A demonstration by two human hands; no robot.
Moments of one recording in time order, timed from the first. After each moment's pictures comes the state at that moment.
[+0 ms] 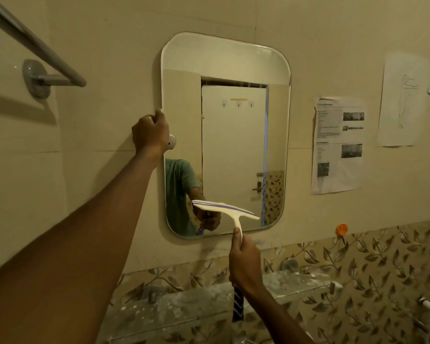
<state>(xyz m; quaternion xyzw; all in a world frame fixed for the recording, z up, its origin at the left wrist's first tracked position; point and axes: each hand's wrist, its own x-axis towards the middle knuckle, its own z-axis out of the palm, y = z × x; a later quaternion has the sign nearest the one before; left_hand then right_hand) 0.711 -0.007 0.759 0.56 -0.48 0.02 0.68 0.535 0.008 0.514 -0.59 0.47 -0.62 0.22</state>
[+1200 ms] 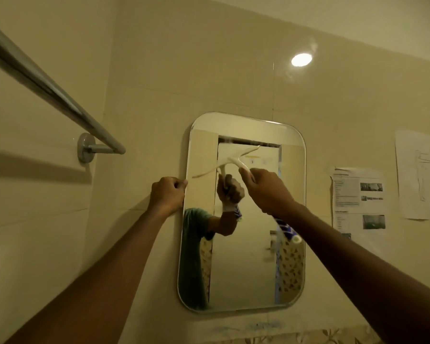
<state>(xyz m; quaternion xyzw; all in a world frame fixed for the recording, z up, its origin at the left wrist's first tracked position) 0.744 -0.019 0.768 0.56 -0.55 0.03 0.61 0.515 -0.019 0.794 -0.79 0.37 -0.49 -0.05</state>
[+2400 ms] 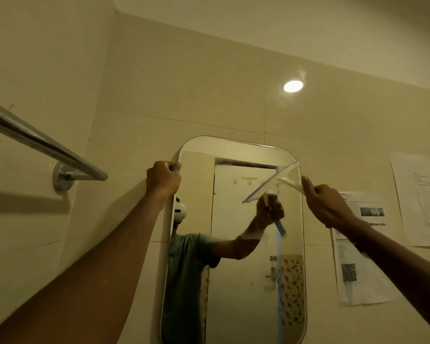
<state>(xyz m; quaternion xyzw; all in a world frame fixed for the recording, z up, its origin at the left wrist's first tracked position) 0.732 -0.041 0.854 0.51 -0.52 0.09 0.68 0.388 -0.067 0.825 -0.71 0.47 -0.53 -0.06</state>
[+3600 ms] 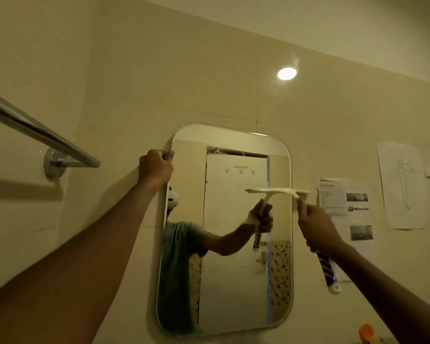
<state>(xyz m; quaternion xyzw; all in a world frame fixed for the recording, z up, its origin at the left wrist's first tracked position) 0.734 -0.036 0.852 0.53 -0.53 0.12 0.65 0.393 -0.053 0.753 -0.66 0.50 -0.56 0.03</state>
